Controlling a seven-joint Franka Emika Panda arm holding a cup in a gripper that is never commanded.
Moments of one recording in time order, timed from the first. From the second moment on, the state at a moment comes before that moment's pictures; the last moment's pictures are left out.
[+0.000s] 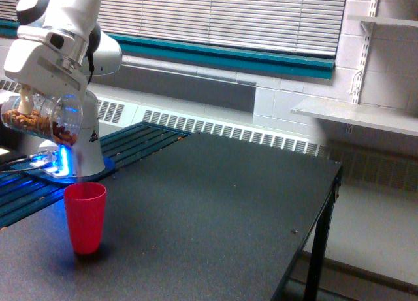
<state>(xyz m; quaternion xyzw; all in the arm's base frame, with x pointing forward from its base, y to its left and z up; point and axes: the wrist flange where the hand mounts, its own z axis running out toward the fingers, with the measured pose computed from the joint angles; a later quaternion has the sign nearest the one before) 0.223 -0.282 0.369 0.92 -0.29 0.10 0.25</state>
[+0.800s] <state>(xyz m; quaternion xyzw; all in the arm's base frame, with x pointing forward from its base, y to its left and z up) 0.221 -0.282 0.371 0.92 -0.29 0.09 0.26</state>
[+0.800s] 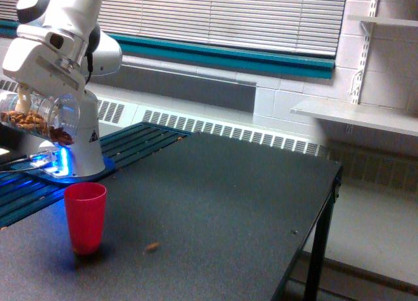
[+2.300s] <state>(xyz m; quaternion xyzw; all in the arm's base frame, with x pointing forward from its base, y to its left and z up) 0.221 -0.284 0.376 0.92 -0.26 0.08 0.28</state>
